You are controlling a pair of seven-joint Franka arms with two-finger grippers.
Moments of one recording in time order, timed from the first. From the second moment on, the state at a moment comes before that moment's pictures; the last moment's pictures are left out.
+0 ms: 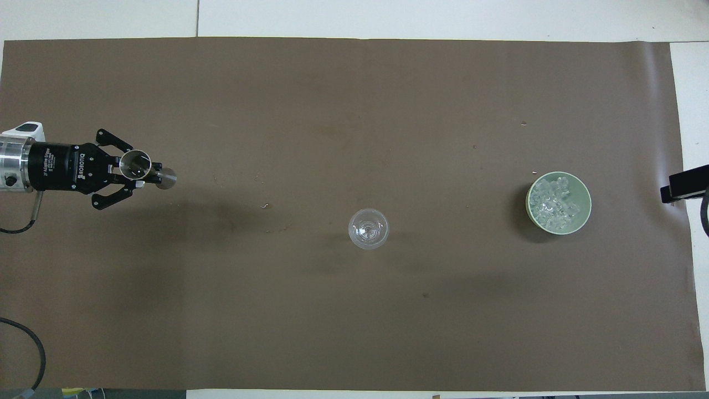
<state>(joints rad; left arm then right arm) 0.19 0.16 -0.03 -1.93 -1.04 1.57 -0.99 -0.06 -0.09 -0.04 -1.62 -0.01 1.45 -0.05</state>
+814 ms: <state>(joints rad) -0.29 0.04 -0.03 -1.94 -0.88 1.80 -1.36 -0.06 -0.09 -0.04 -1.62 -0.01 1.45 -0.05</state>
